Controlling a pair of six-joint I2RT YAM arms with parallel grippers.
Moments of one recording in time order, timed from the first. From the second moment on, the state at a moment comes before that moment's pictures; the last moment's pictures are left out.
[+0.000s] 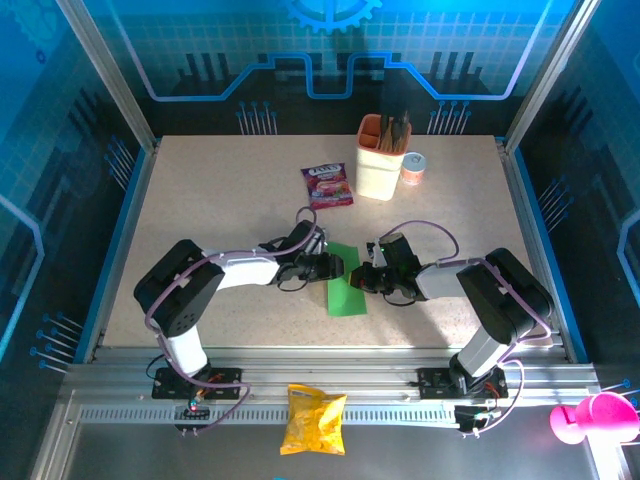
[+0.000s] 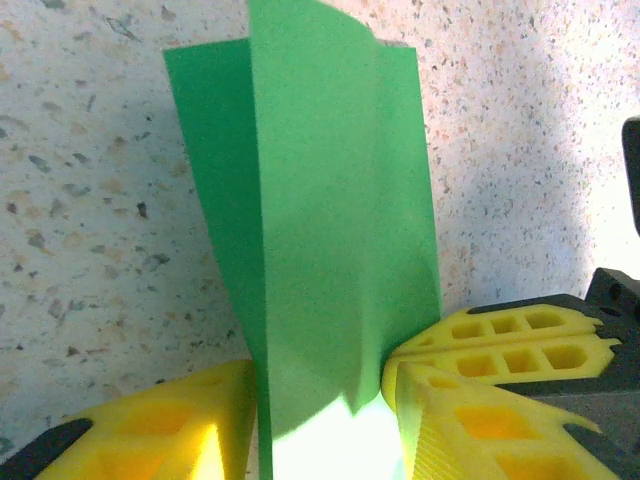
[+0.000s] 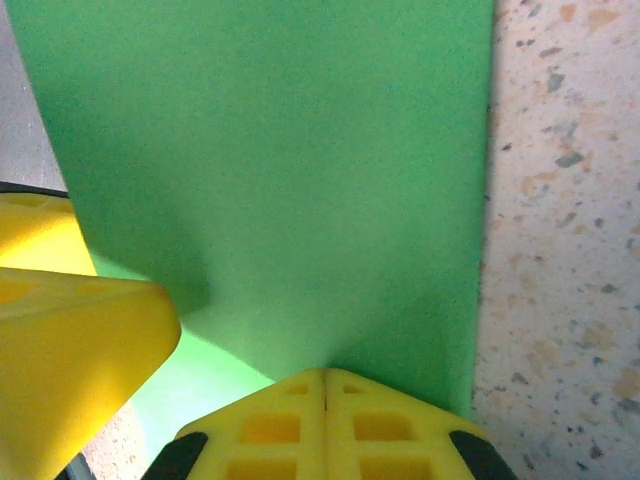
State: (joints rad) left arm -0.67 1.77 0.88 0.00 0.26 -0.81; right arm 0.51 1.65 0.55 0.23 -0.45 0.74
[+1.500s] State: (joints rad) left arm -0.57 1.74 0.81 0.02 0.46 -0.85; right arm 1.13 1.57 0.92 -0.55 0.09 0.53
